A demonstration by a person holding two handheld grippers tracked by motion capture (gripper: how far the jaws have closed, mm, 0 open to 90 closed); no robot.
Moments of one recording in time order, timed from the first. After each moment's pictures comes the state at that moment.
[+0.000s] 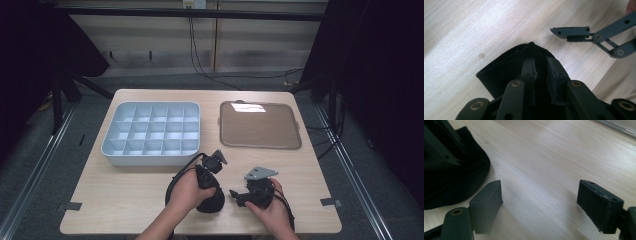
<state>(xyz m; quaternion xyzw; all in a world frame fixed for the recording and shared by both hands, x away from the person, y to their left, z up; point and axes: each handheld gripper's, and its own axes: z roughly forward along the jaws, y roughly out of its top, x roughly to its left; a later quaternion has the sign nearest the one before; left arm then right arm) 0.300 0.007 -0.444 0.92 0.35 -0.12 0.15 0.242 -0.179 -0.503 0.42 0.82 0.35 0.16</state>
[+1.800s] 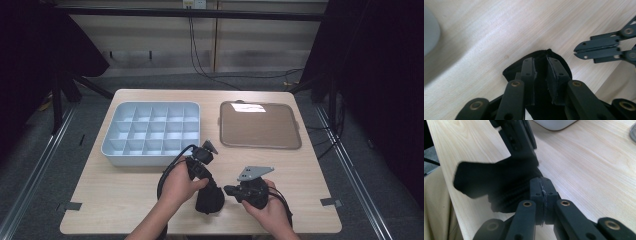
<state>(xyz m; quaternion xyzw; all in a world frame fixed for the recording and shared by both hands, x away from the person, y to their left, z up) 0.313 0.027 -0.430 0.90 0.38 -0.10 0.18 0.232 -0.157 -0.466 0.35 0.84 0.40 0.08</state>
